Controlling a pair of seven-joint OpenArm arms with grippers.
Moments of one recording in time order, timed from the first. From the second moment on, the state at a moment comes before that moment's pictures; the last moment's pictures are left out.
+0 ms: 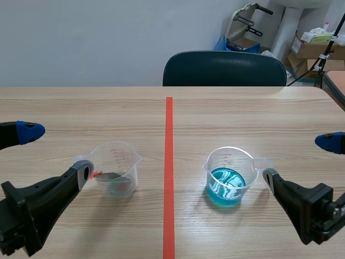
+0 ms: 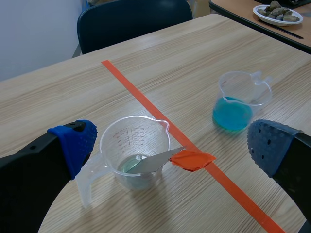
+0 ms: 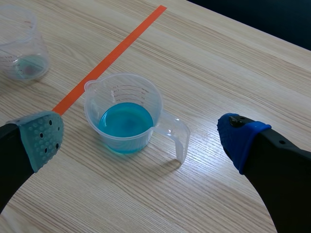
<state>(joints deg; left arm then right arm) 47.7 -32.6 -8.2 119.1 -21.6 -26.1 -9.5 -45.8 30.7 13.0 114.2 16.8 24.2 4.6</state>
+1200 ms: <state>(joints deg) 77.6 -32.6 -18.5 119.1 -21.6 -19.3 -22.7 -31.4 30.7 4.2 114.2 -2.3 29.0 7.5</state>
